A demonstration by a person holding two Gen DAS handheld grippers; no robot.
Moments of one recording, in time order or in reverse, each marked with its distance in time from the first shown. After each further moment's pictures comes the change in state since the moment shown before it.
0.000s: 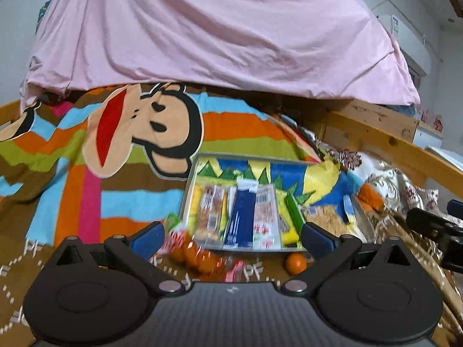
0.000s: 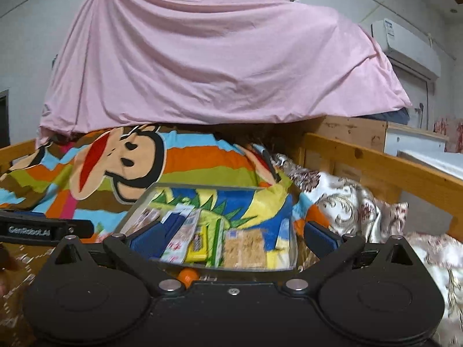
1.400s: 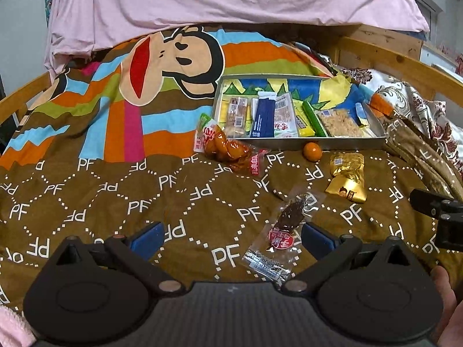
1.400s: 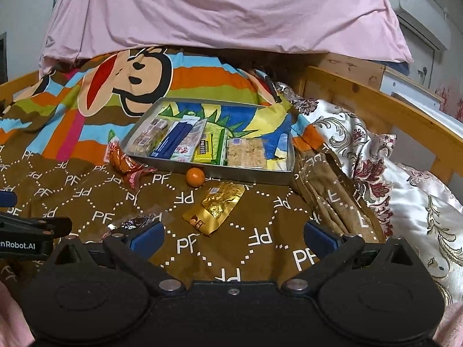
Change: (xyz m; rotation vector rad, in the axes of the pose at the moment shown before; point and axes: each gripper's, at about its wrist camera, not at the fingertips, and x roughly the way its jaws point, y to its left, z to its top) left arm -0.066 -0.014 -0.068 0.100 0.256 0.151; right arm -0.041 0.024 -0.045 -0.073 0.305 -0.040
